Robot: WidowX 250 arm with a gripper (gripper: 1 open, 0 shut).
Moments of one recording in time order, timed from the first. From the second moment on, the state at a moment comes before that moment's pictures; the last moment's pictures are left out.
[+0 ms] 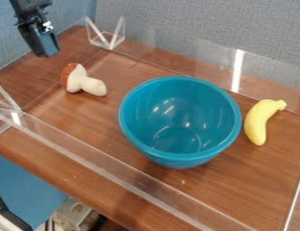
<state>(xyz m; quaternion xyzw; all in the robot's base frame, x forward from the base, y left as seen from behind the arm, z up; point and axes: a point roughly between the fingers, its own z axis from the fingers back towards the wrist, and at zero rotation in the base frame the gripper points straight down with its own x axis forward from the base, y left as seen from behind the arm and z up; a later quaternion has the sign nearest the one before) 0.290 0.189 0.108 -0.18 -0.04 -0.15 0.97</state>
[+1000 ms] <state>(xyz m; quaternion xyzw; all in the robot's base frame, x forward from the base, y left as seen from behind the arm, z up) 0.289 0.177 0.154 -0.17 -0.05 -0.15 0.97</state>
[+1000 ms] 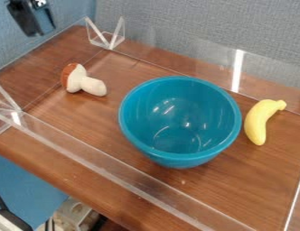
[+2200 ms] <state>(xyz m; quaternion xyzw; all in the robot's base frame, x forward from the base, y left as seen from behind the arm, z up) 0.289 0.180 0.150 -0.17 -0.03 -0.13 0.98</state>
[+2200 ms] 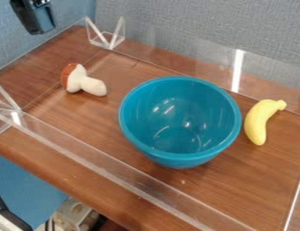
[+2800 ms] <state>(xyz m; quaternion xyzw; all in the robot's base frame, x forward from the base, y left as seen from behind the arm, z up) 0.293 0.180 0.142 -0.15 -0.02 -0.18 0.97</state>
